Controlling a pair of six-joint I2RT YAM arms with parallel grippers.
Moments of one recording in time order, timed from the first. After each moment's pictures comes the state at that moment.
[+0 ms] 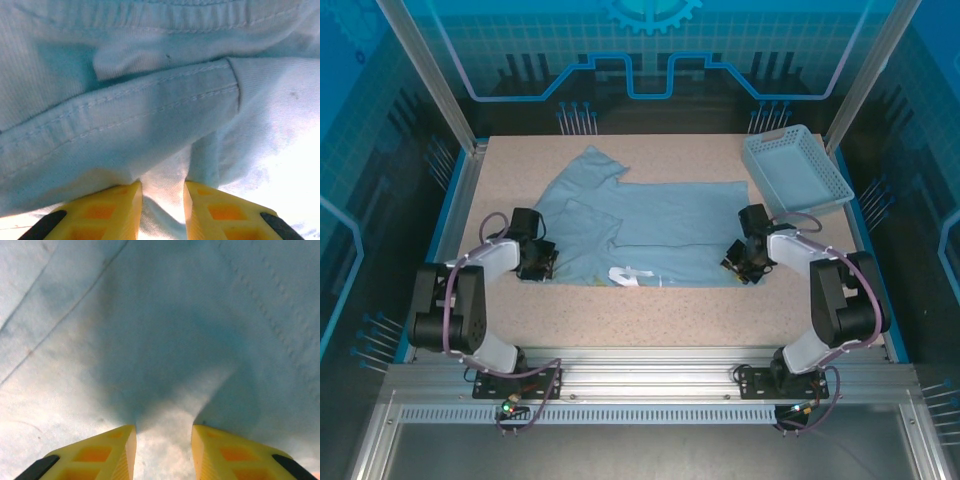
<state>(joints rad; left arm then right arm) 0.00 1.54 0.76 -0.46 0.14 -1.40 0.19 1.58 0.84 -0.61 -0.14 0.91</state>
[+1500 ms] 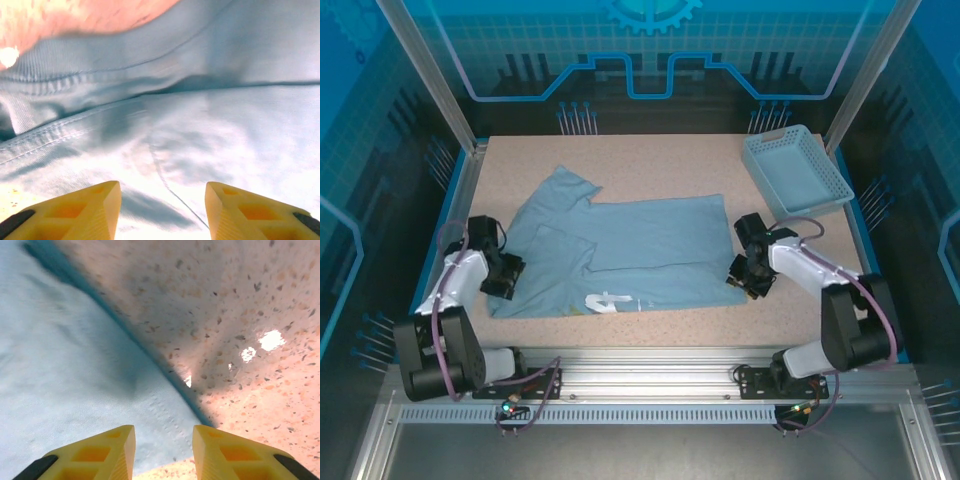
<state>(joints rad) 0.26 1.26 0.78 -0.84 0.07 -1.06 0.26 1.41 0.81 -0.85 -0.03 0.88</state>
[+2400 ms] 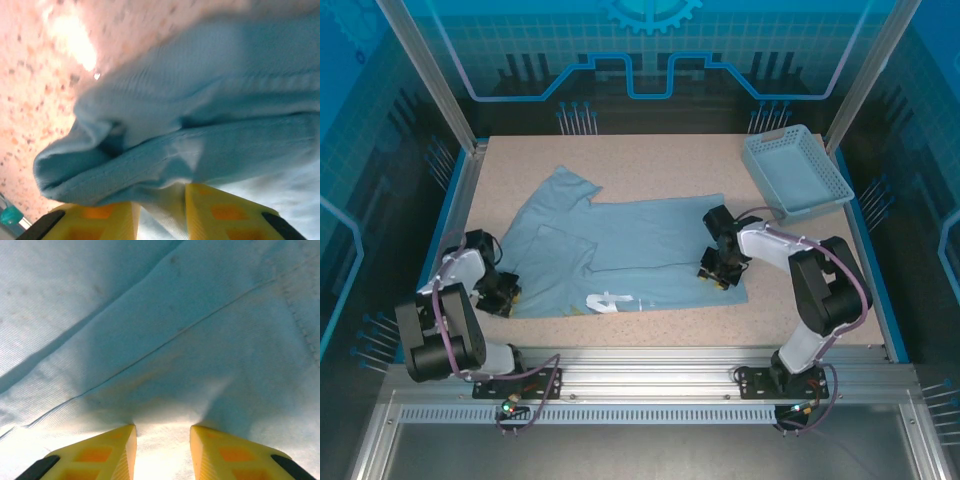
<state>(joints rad) 0.37 1.40 0.72 -0.91 0.06 -1.00 0.39 1.70 0.98 -0.77 -0.15 0.90</state>
